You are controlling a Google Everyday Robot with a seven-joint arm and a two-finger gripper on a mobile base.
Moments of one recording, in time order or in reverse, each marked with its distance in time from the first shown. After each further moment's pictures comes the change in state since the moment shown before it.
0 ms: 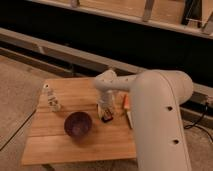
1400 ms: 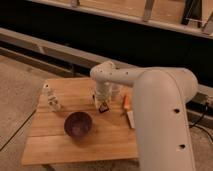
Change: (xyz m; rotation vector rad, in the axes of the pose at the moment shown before) arm -0.035 0.022 -0.073 -0.051 -0.143 -0.039
